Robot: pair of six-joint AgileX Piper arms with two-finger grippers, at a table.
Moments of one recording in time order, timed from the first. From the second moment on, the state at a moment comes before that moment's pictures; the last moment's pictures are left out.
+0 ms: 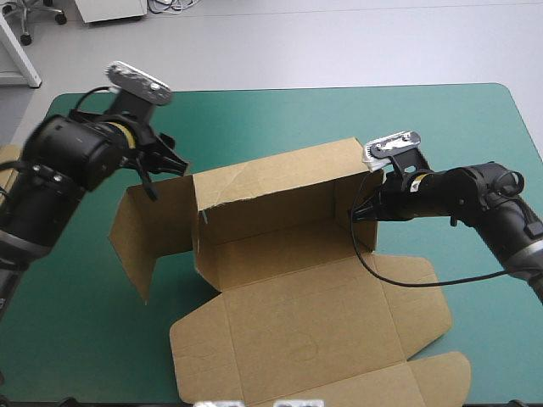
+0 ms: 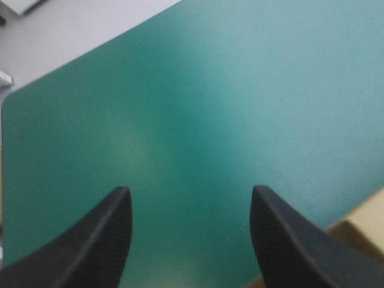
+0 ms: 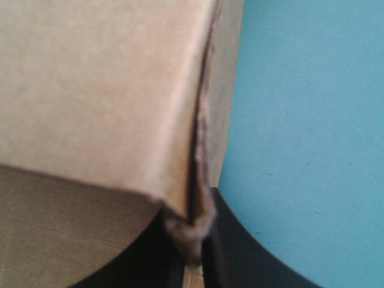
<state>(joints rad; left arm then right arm) -0.48 1.38 -1.66 0.37 1.18 0.00 0.33 1.31 -1.23 0.23 0.89 -0.18</state>
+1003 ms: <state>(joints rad) 0.22 1.48 -1.55 -0.23 1.10 0.24 0.17 2.00 -2.02 0.24 1.24 -0.03</state>
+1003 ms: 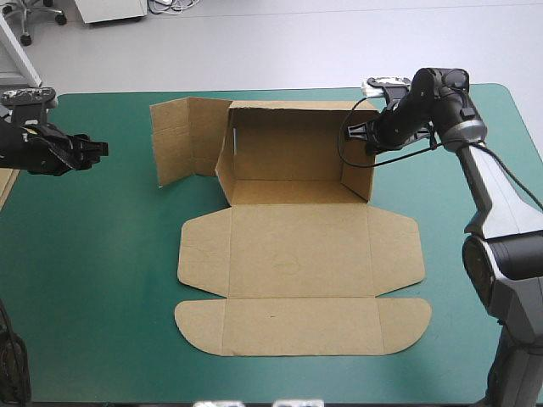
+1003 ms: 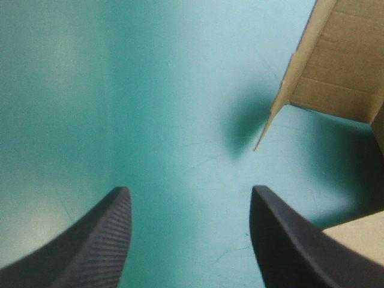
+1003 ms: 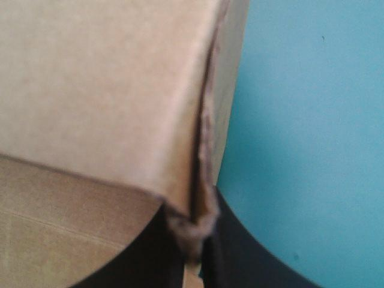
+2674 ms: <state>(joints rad) 0.22 1.48 -1.55 -0.27 1.03 0.30 0.26 1.31 -1.13 0.25 0.56 -0.22</state>
